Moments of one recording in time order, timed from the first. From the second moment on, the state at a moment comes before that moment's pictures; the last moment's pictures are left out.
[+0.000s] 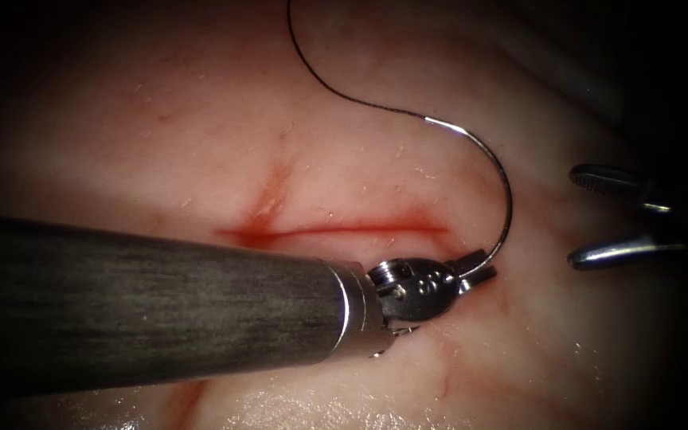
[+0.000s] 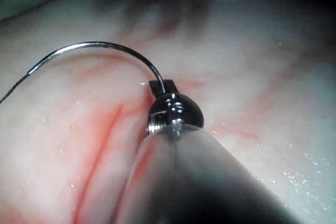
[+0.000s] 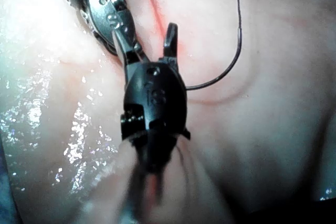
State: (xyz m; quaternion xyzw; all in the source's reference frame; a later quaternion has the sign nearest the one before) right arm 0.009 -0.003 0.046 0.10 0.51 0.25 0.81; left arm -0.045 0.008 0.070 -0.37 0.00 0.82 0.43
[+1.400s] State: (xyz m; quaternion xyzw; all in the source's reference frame) right arm 0.012 0.004 0.046 0.04 0.30 0.47 0.83; left arm -0.042 0.009 0.062 -0.15 0.26 0.94 0.15
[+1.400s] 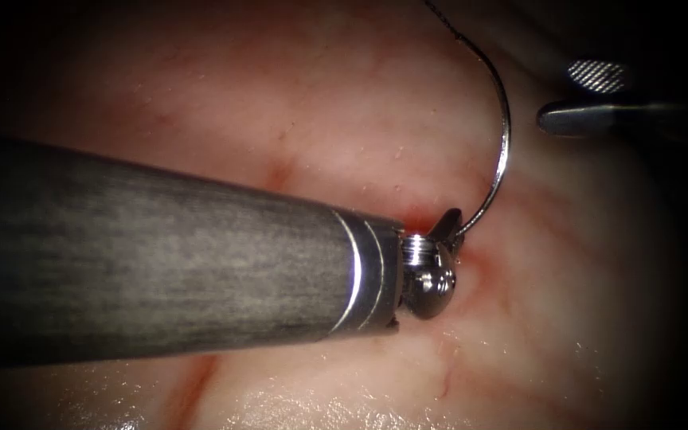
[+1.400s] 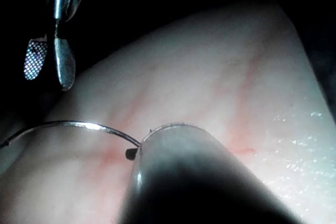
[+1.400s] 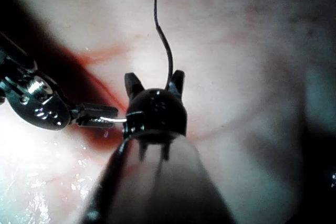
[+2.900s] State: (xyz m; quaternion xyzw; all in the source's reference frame) right arm 0.016 0.003 0.050 -0.03 0.25 0.49 0.84; left arm -0.043 0.008 0.058 -0.09 0.29 0.94 0.13
